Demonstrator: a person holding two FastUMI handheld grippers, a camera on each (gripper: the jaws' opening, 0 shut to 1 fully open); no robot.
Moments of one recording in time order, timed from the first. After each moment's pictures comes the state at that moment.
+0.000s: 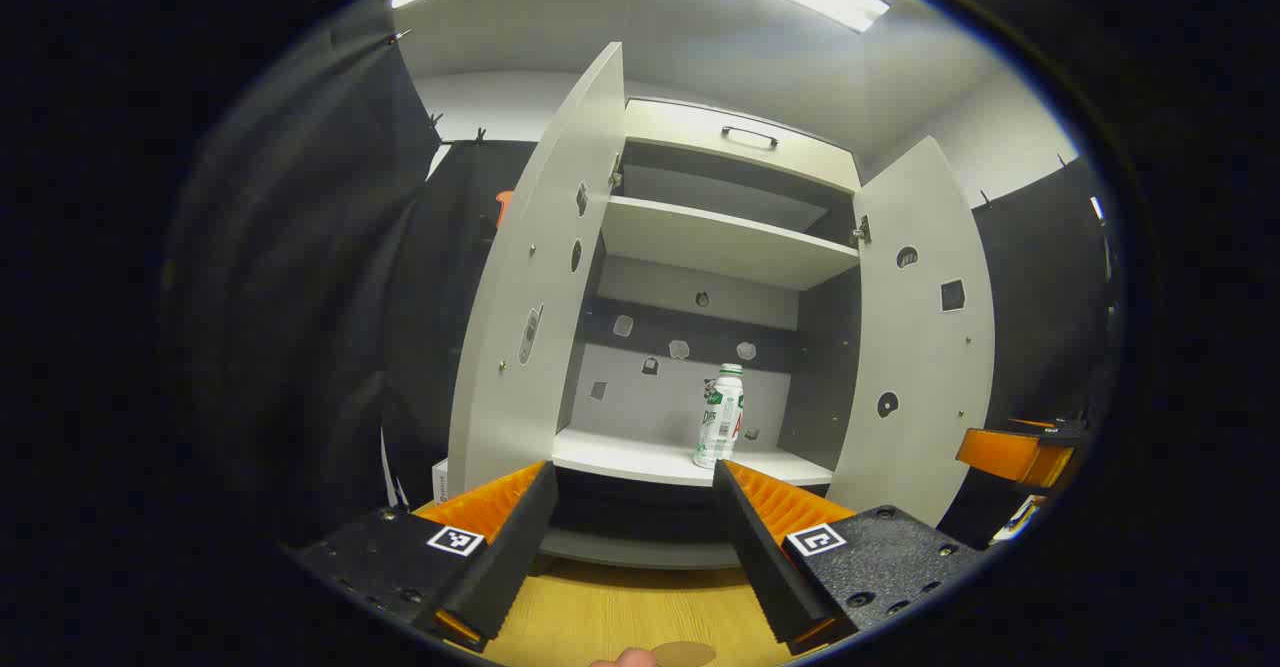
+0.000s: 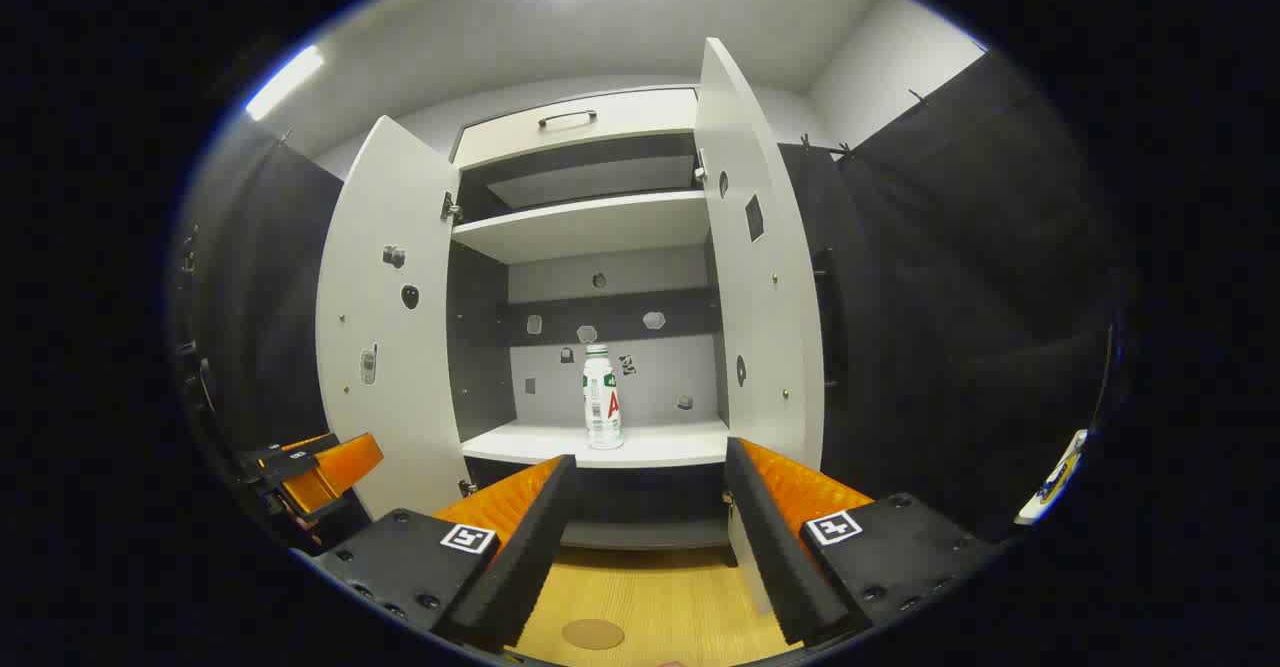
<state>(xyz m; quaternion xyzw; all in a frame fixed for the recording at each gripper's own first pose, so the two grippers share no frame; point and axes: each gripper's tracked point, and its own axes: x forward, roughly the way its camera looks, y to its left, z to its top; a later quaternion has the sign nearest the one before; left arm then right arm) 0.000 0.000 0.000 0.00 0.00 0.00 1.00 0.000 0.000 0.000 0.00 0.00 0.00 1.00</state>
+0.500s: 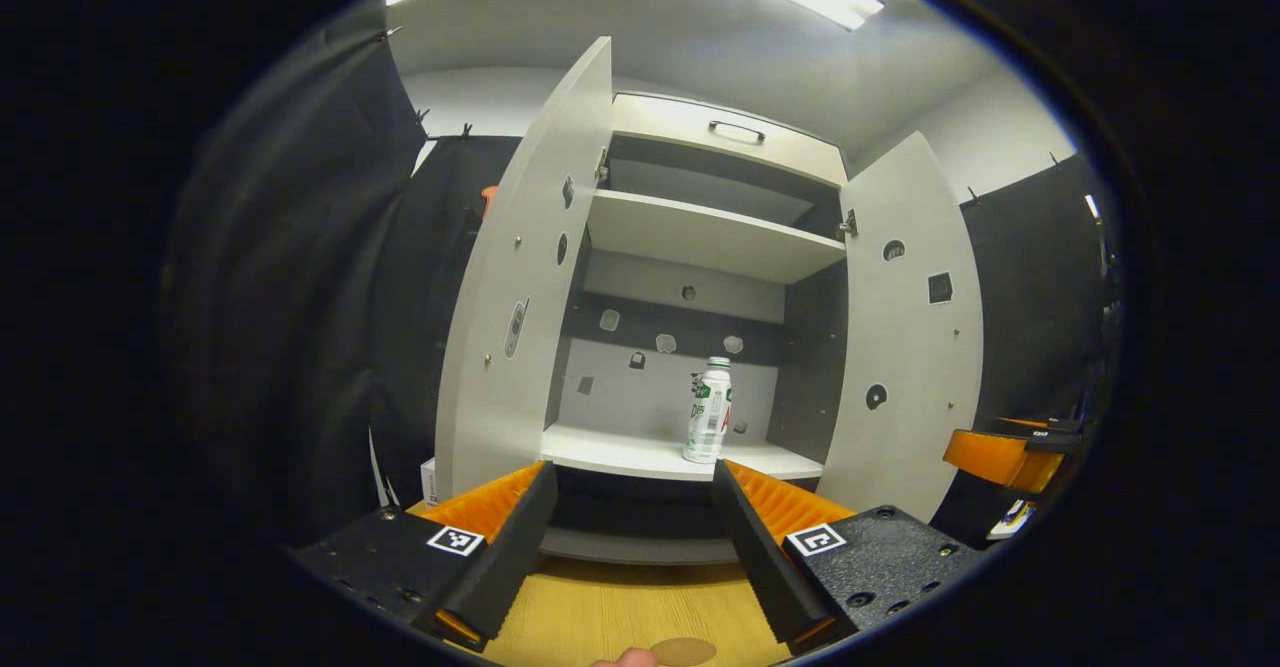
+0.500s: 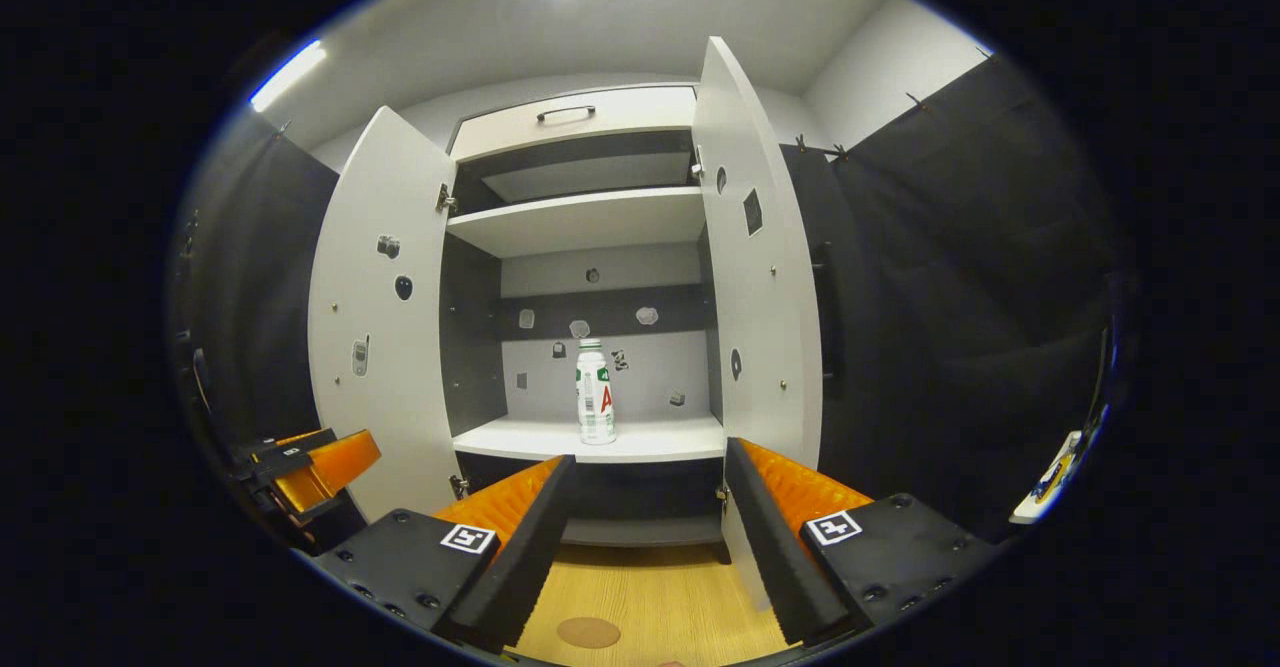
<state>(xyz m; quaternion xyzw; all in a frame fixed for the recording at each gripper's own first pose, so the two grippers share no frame) 0.002 -0.005 -0.006 0.01 0.01 -0.02 1.00 0.001 0.004 -0.009 -0.01 0.00 -0.01 1.00</state>
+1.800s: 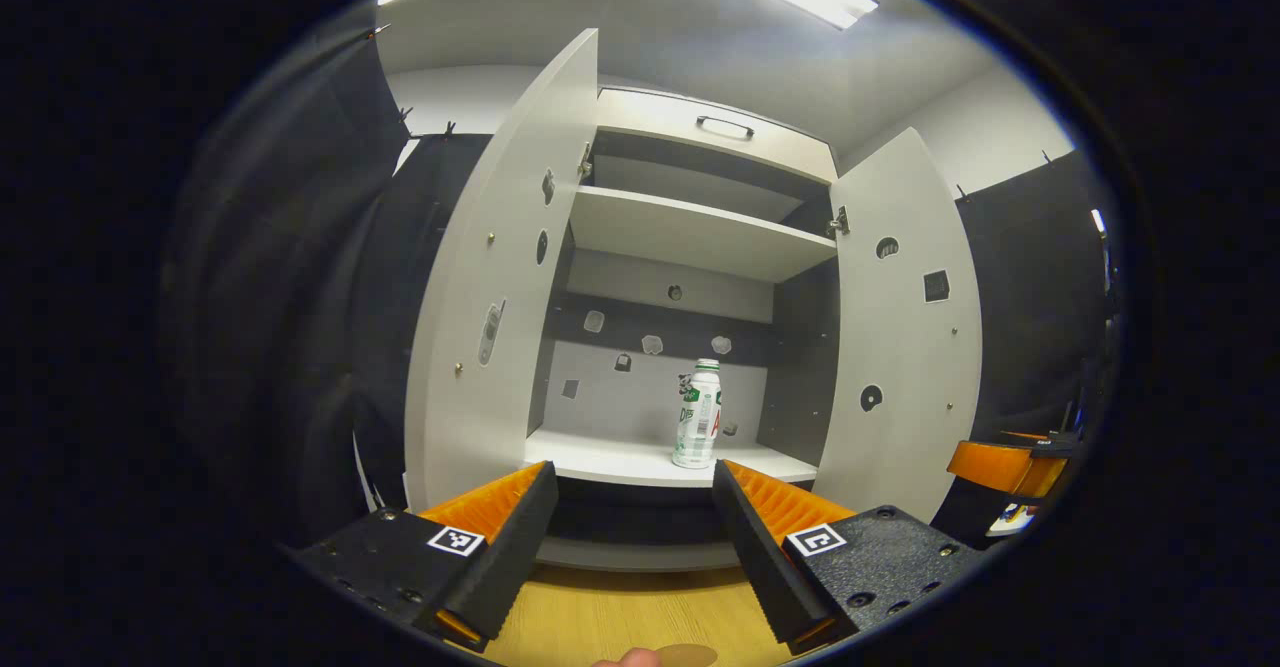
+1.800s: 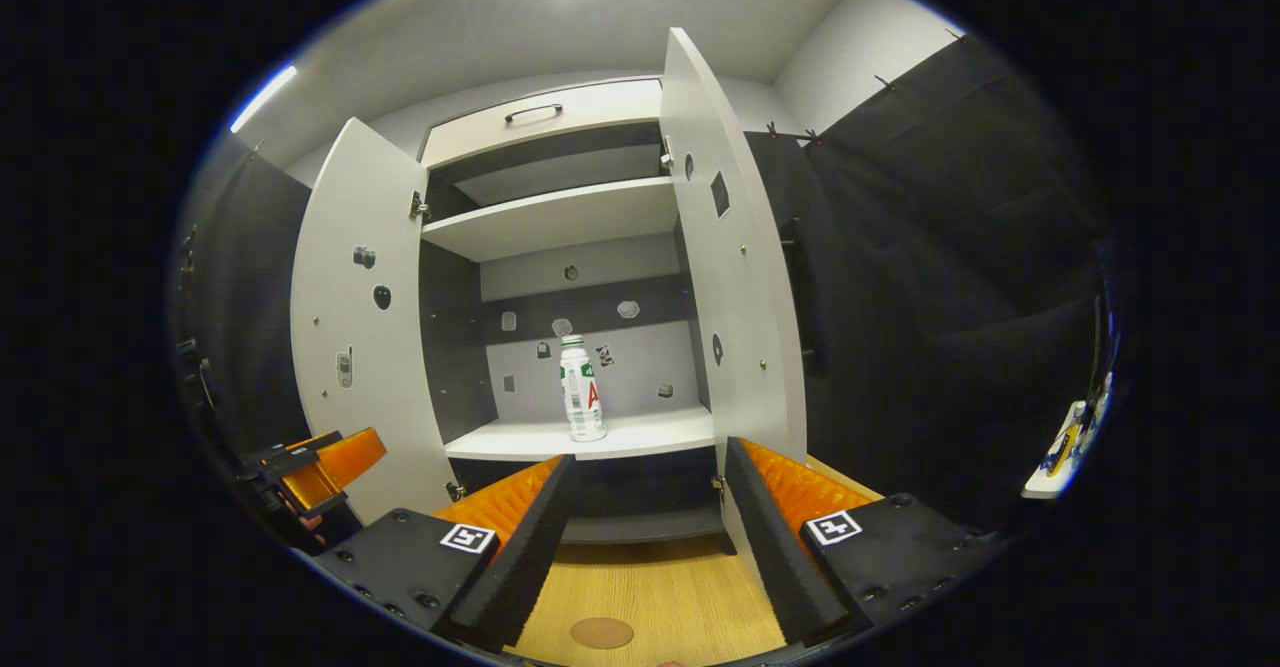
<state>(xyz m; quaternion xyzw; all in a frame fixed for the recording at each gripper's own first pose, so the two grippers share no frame) 0.027 -0.033 -0.006 0.00 0.01 -0.05 1.00 0.000 -0.014 -0.015 0.04 0.01 -0.04 1.00</state>
